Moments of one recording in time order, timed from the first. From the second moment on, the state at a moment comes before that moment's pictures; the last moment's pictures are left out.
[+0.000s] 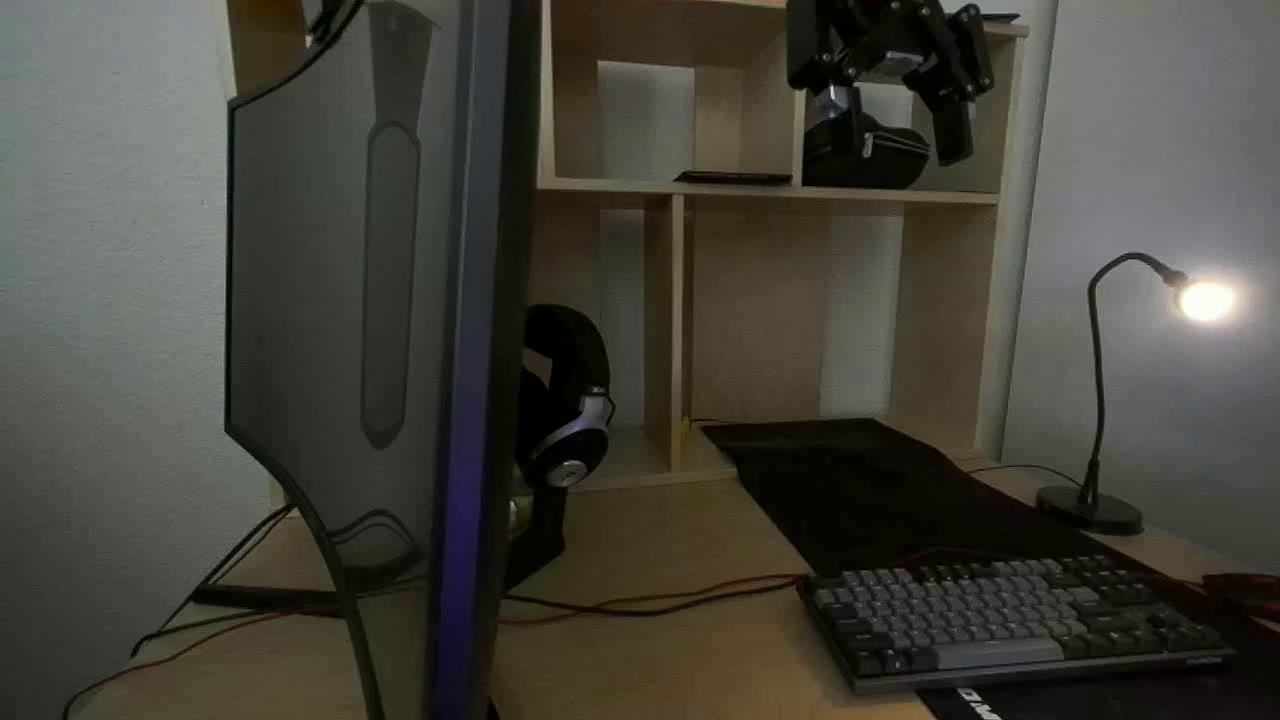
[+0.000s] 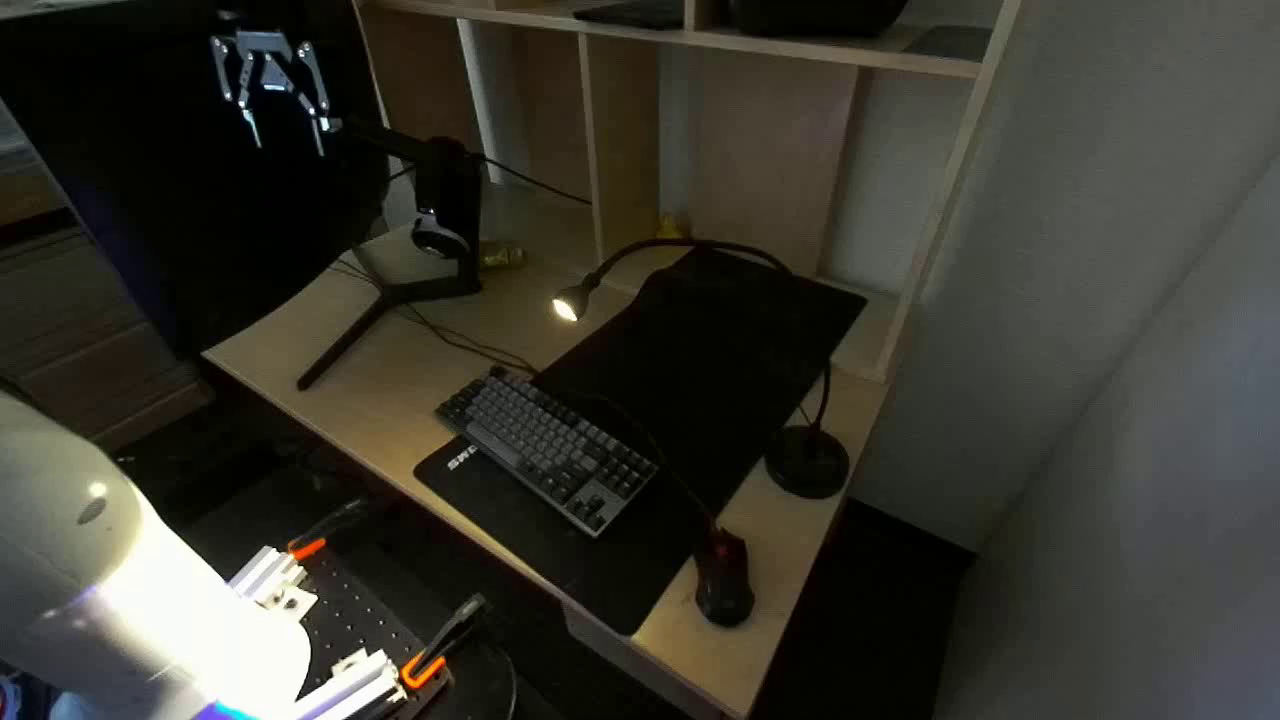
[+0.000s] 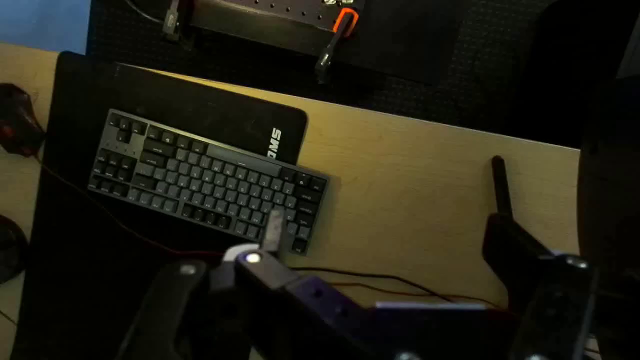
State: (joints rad) arm 0.18 -0.39 0.24 -2.09 0.08 1.51 0.14
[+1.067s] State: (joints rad) arm 0.03 -0.25 0.09 -2.07 0.13 1.69 0.39
